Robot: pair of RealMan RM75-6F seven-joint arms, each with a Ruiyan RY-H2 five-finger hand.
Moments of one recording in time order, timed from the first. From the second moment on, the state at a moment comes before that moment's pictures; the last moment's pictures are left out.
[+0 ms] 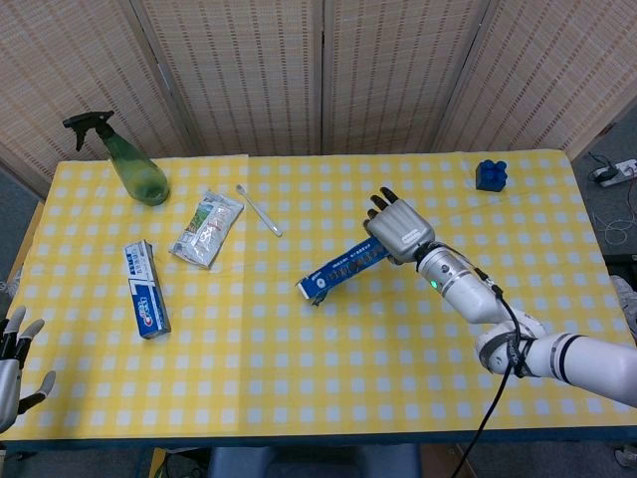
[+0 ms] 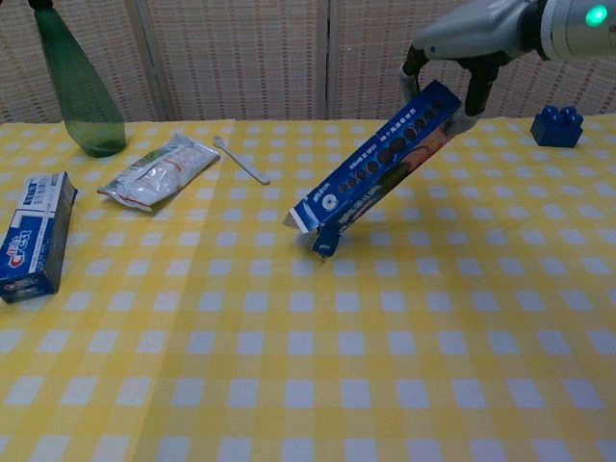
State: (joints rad) left arm 0.01 -1.16 -0.05 -1.58 1.43 1.53 0.17; right arm 1.10 -1.16 0.09 -1.55 -0.97 0.70 -0.52
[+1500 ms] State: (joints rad) left arm 0.00 -1.16 -0.04 -1.60 1.44 1.54 0.18; right arm 0.84 -1.20 0.06 -1.54 -1.52 0.85 0.62
